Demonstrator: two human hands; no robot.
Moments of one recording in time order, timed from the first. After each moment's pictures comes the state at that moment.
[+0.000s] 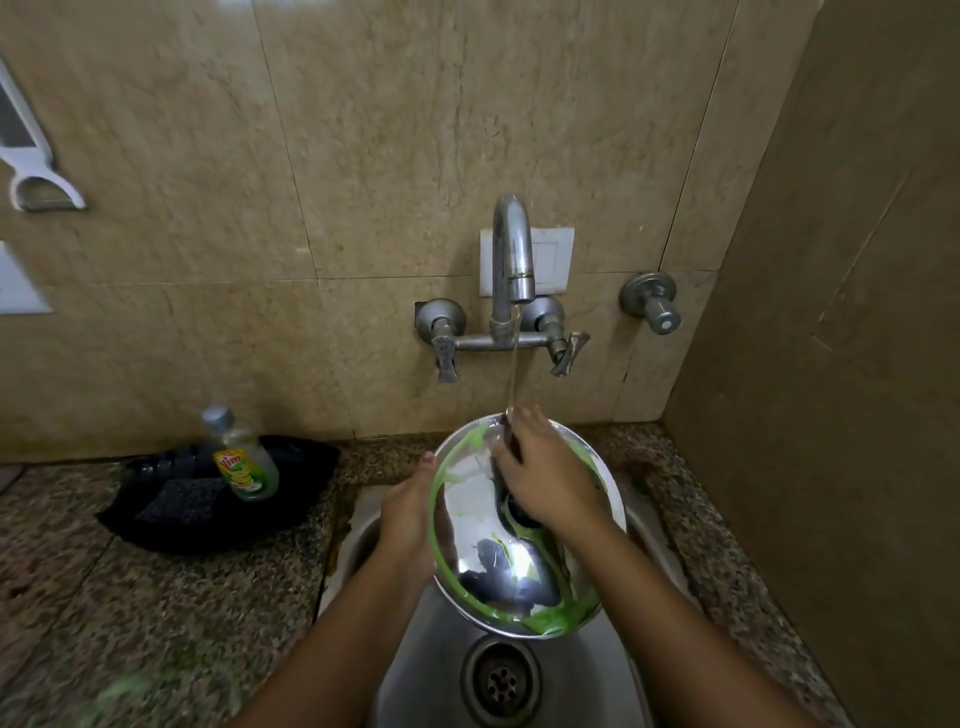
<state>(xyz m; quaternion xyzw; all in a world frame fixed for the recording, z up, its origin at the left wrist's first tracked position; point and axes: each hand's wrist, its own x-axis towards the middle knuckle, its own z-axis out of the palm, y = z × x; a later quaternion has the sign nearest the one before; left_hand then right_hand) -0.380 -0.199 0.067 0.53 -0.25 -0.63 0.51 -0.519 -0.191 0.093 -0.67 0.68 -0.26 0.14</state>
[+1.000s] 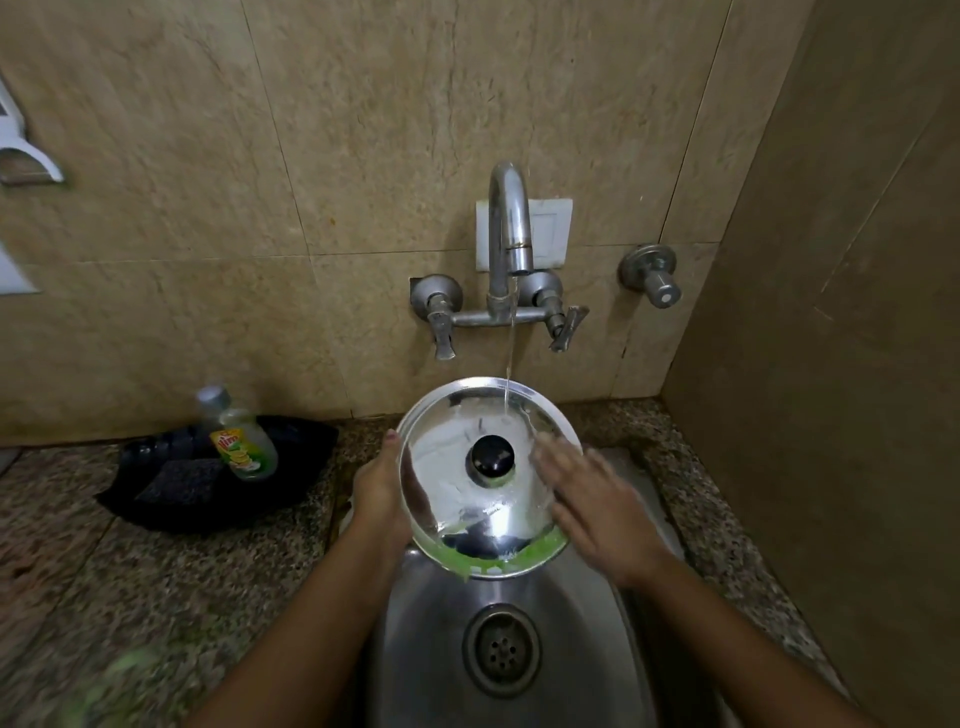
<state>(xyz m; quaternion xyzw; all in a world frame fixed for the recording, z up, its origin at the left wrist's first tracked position) -0.355 -0.221 0.045 0.57 -0.19 -0.61 0.52 -0.590 -0.141 0.024 -0.81 0.57 -0.16 0.02</state>
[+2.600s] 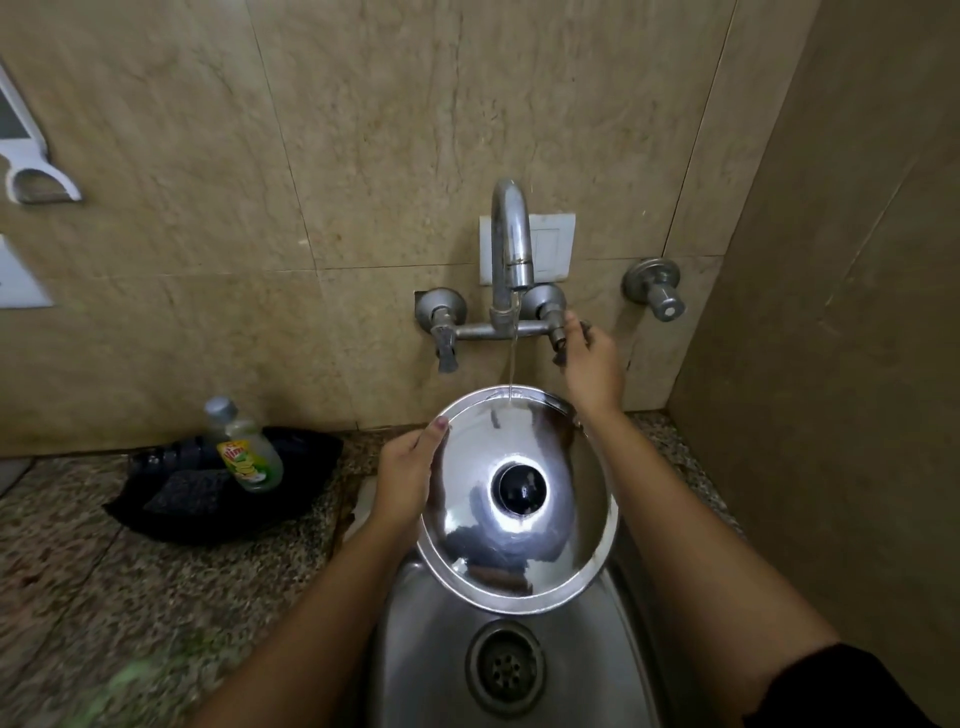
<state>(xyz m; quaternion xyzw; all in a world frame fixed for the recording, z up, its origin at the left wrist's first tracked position) -0.369 -0.215 0.075 0.50 -0.45 -0.53 0.52 -0.566 -0.265 0.122 -0.42 0.66 -0.59 0.20</state>
